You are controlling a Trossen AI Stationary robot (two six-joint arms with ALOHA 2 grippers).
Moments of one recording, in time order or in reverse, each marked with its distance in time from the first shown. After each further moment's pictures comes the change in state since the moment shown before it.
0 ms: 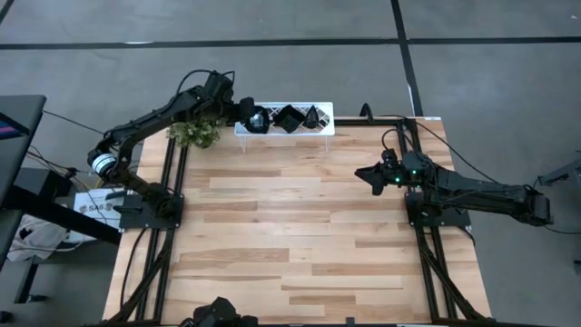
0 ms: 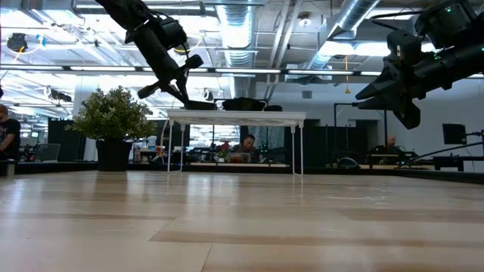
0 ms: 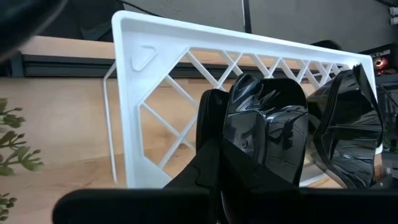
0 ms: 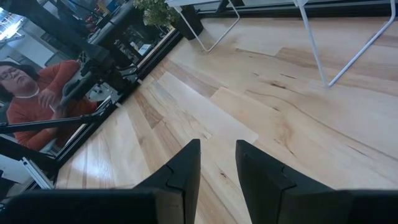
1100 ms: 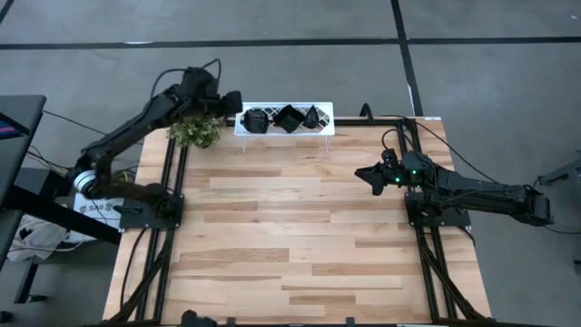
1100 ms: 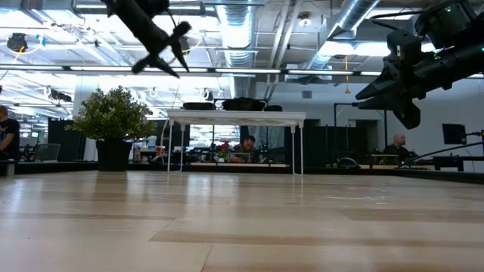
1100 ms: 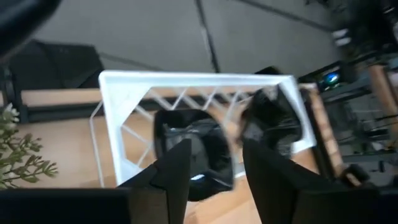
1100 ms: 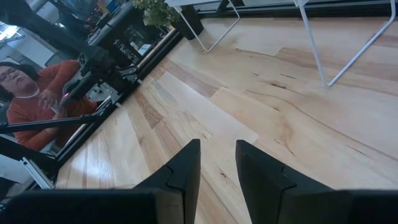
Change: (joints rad) left arm -0.004 -0.193 0.000 0.005 -0.016 0.071; right arm 0.000 0.000 0.000 0.000 0.000 0.000
